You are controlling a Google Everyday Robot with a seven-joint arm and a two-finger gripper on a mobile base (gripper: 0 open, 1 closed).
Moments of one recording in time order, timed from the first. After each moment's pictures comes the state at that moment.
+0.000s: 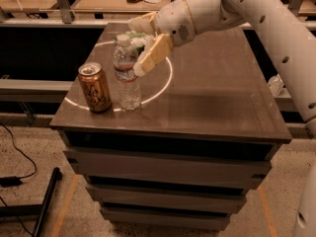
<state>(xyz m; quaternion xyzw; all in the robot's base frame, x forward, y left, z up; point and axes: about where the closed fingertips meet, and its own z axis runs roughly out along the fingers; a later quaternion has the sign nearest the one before) 0.585 0.061 0.979 -0.64 0.54 0.39 0.39</state>
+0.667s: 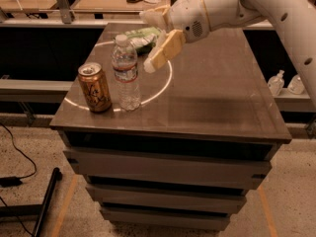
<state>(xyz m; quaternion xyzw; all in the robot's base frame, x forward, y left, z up) 0.584 0.037 0.995 -0.63 0.54 0.37 0.42</state>
